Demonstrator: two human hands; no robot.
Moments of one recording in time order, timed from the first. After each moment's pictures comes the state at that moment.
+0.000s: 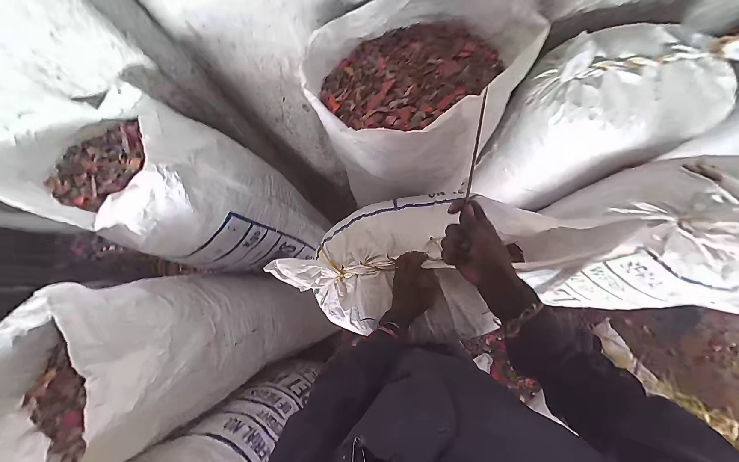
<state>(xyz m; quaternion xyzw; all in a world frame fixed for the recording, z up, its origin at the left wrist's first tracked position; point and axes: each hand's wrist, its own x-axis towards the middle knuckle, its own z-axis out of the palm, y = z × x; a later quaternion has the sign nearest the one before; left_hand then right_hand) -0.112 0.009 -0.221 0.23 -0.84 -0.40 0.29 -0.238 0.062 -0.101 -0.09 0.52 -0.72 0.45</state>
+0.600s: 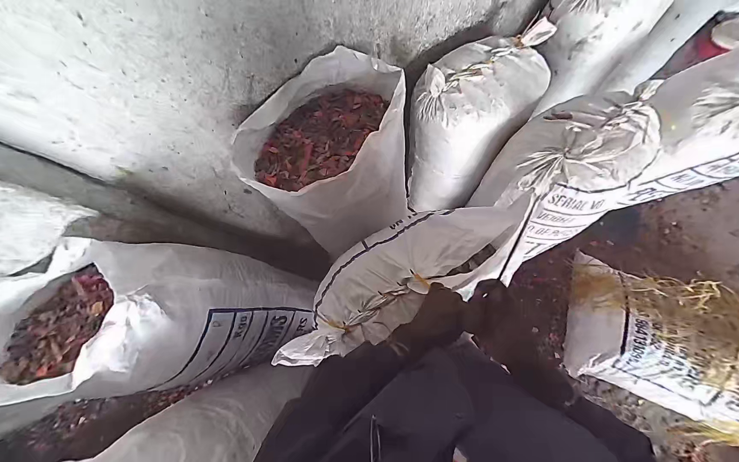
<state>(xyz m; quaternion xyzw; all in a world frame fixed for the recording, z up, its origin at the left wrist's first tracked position) -0.103 0.024 -0.142 -0.23 -0.90 -0.36 -0.07 -0.108 0.159 -0.098 -0.06 0.53 -0.82 0.20</state>
